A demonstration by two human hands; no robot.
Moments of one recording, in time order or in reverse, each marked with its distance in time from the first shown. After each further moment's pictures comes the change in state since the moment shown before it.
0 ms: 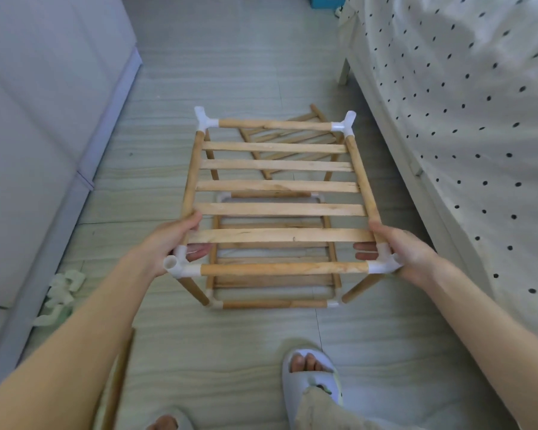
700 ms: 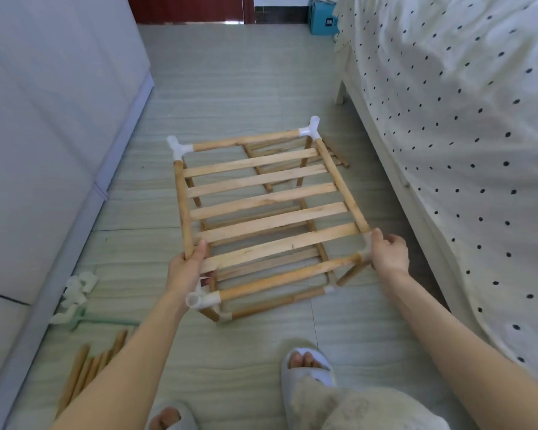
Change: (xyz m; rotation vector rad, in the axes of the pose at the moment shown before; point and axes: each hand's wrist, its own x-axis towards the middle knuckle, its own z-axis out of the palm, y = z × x) left_hand -0.025 -0.058 0.016 -0.038 0.281 0.241; right_hand -0.016 0.012 0.022 -0.012 0.517 -0.121
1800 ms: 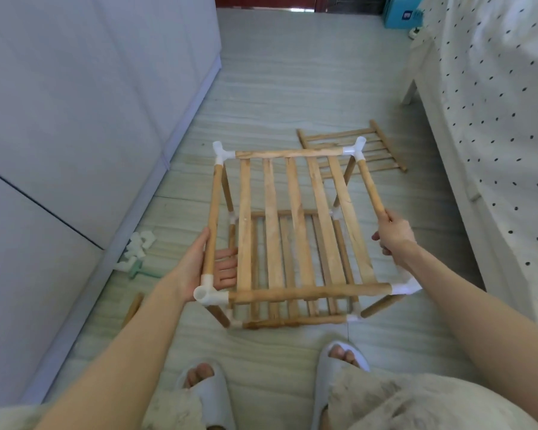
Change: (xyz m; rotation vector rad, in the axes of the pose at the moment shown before) left_hand -0.024 0.011 -0.090 -0.347 -0.389 -0.543; right_hand 0.000 -0.031 0.067 -0.338 -0.331 -0.222
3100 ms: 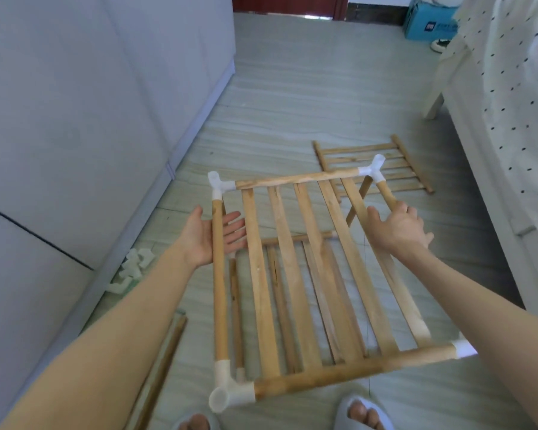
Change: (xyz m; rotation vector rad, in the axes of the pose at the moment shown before) left_hand 0.063 0.097 0.005 -0.192 0.001 0.211; right_hand 0.060 -0.054 0.051 -0.634 0.208 -0.176
